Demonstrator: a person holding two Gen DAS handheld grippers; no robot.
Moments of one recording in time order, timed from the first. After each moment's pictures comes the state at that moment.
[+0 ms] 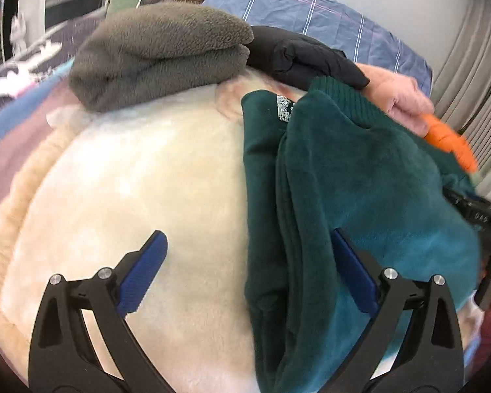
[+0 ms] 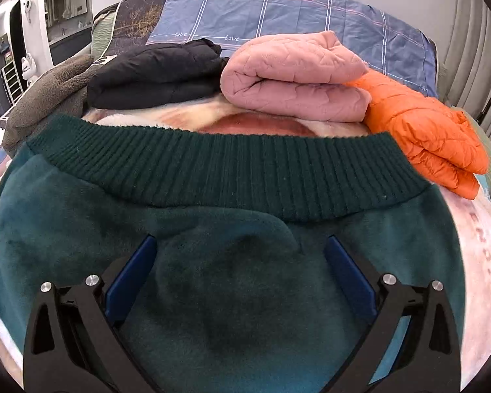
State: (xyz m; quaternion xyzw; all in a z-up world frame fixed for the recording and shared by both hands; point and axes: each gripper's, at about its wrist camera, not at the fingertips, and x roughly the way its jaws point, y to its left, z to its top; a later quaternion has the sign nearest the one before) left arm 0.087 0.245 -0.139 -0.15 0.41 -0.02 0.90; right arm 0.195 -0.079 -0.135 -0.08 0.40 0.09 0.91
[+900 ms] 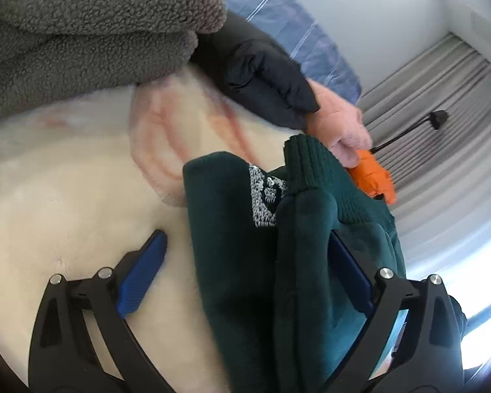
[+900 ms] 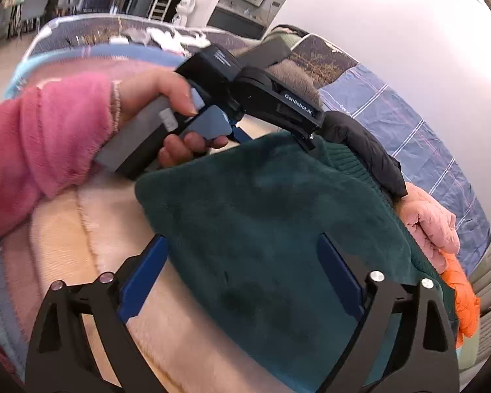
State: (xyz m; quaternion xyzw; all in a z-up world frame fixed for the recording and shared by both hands) left arm 0.214 0.268 -0.176 -0.29 0.40 -0.24 0.84; right arm 0.031 0.137 -0.168 -0.36 0.24 0.29 0.85
